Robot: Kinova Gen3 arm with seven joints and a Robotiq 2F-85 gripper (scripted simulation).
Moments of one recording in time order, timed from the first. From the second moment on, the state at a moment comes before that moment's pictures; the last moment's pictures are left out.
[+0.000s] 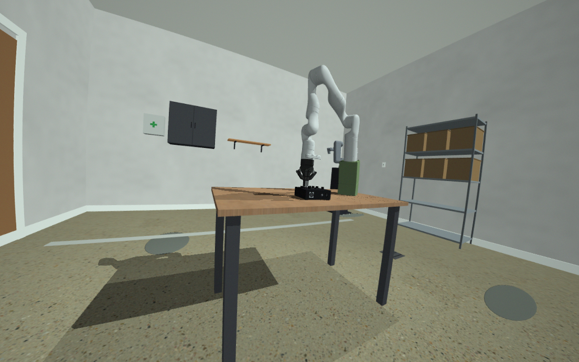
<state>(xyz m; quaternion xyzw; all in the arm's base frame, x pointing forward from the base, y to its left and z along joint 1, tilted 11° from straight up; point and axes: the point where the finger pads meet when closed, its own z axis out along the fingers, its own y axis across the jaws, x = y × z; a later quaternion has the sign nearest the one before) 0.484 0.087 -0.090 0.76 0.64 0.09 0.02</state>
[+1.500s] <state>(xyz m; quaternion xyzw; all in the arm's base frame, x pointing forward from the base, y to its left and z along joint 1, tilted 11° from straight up) 0.478 0.087 -0.051 0.76 0.64 0.09 0.02</state>
